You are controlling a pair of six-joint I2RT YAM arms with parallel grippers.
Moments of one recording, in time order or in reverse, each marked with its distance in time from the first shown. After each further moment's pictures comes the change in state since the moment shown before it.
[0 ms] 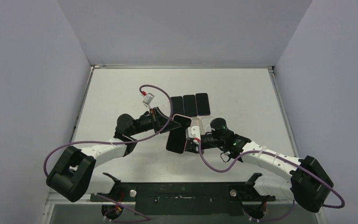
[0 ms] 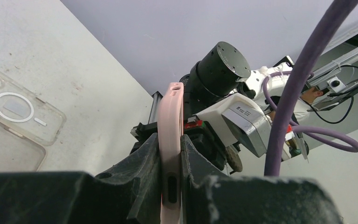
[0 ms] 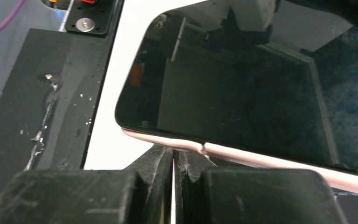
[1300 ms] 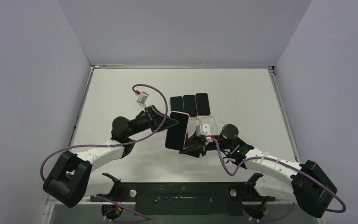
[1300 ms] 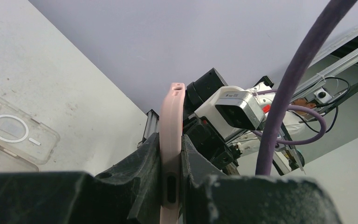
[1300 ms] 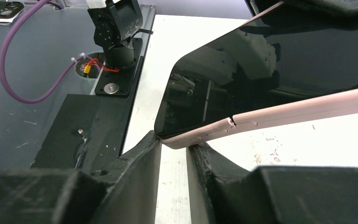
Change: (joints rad) left arm 0.008 -0.061 -0.019 0.054 -0.056 -0.068; right arm -0.017 -0.061 -0.163 0.492 -0.053 0.362
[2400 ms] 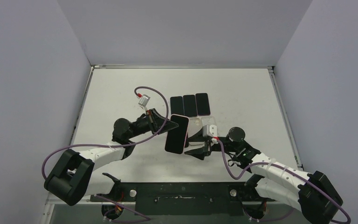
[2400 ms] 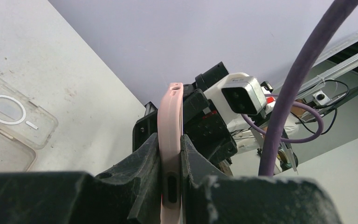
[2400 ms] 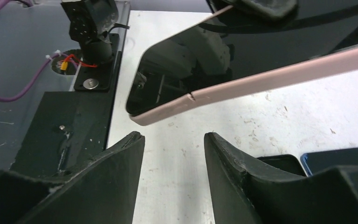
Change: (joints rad) left arm -0.003 0.023 -0.040 0.020 0.001 -0.024; right arm -0.057 -0.124 -0.061 -0.072 0.060 -0.032
